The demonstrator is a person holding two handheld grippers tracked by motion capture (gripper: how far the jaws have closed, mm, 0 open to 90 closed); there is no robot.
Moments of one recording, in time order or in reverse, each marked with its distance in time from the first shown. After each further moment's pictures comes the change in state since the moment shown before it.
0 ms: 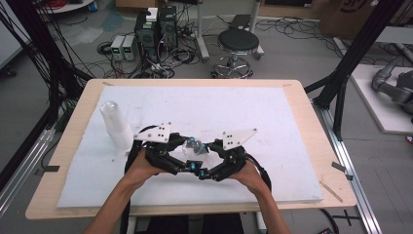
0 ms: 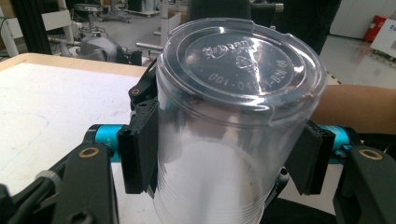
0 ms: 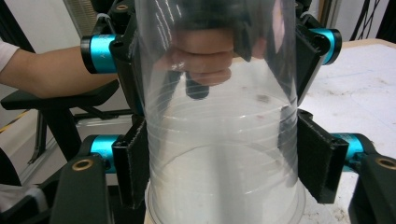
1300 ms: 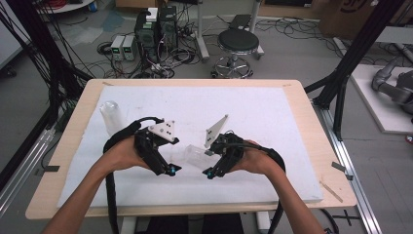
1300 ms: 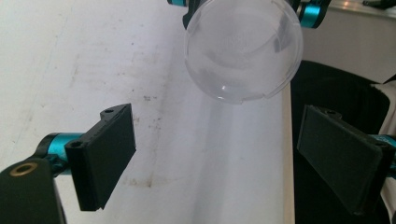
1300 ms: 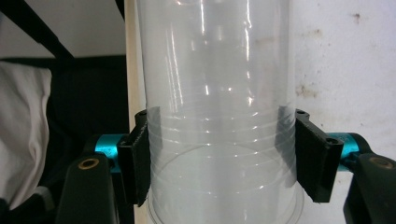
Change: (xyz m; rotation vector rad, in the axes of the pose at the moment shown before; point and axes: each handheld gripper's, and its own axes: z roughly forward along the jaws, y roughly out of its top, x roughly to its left) left arm 0.000 0.039 -0.020 0.656 0.144 0.053; right arm 0.001 0.054 0.006 0.724 -0.111 -0.022
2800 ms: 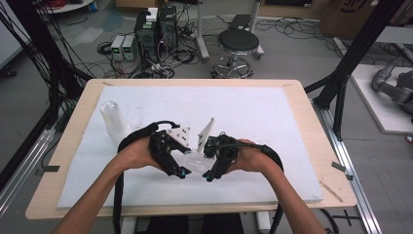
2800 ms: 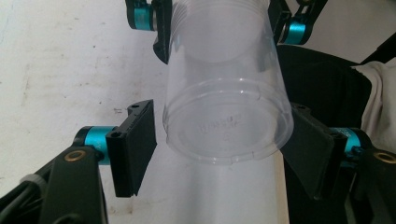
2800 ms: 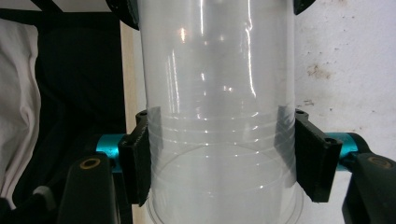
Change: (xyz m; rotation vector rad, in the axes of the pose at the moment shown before) left arm 0.001 0.016 0.030 0.058 -0.109 0.045; right arm 0.001 0.012 0.013 0.149 0.020 -0.040
